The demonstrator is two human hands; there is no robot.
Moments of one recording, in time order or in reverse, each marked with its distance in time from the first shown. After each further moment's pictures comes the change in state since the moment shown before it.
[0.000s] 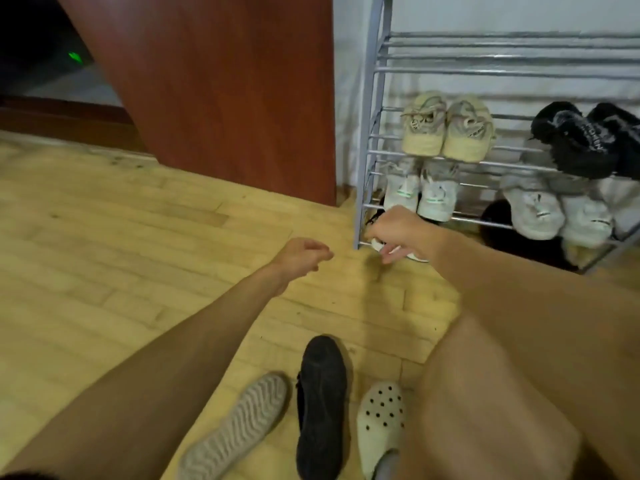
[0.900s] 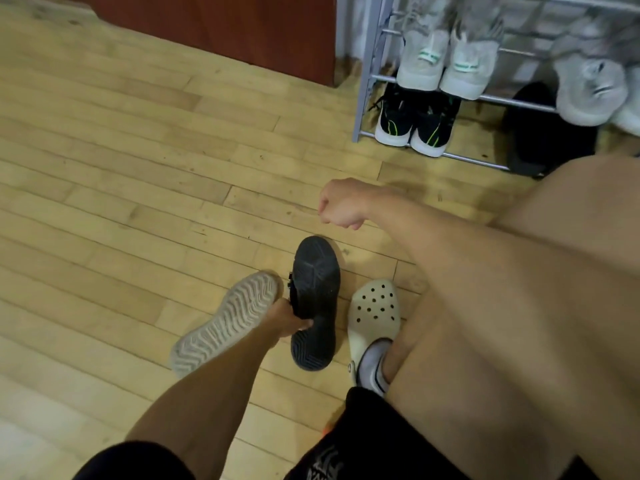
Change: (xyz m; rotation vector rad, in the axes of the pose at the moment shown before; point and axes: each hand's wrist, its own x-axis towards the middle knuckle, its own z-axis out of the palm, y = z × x) left_hand -0.052 -0.261 0.113 0.201 -0.205 -0.521; right_hand 0.015 0.061 0.119 -0.641 -0.352 -0.136
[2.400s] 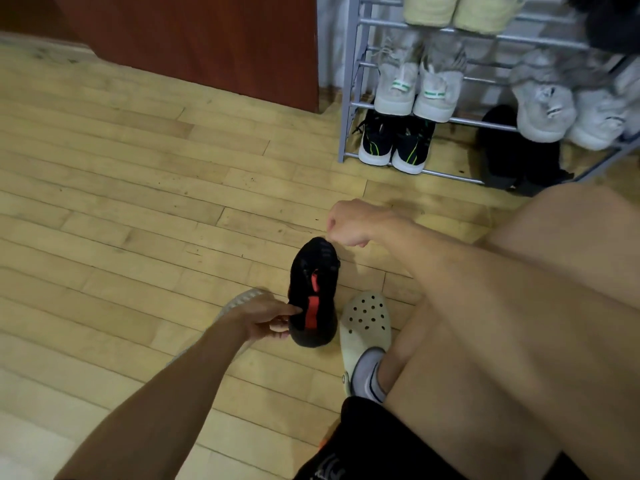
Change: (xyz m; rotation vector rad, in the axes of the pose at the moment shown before) left_hand -0.018 0.025 -0.051 -0.465 -0.415 -0.021; right_hand -0.039 0.017 -0.007 -0.057 0.031 0.042
